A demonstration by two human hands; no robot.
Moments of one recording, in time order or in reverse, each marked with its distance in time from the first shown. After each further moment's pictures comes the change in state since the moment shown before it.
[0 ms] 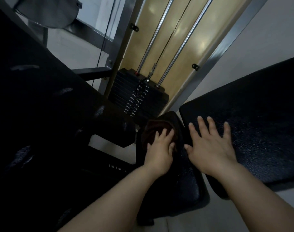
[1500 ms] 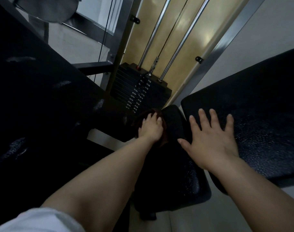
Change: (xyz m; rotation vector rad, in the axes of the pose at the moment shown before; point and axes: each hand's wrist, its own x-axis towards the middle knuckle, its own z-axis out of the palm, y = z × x) left_hand 0.080 -0.040 -0.007 0.005 0.095 -0.284; right_hand 0.001 -0.003 0.007 -0.037 0.063 0.002
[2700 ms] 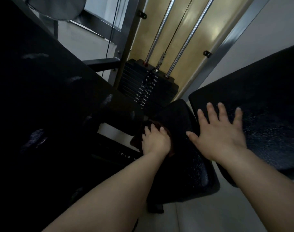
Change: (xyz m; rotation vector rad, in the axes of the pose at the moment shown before) left_hand -0.069 -0.005 0.007 -0.055 0.090 -0.267; right_hand 0.000 -0.002 -0.001 0.008 -0.005 0.009
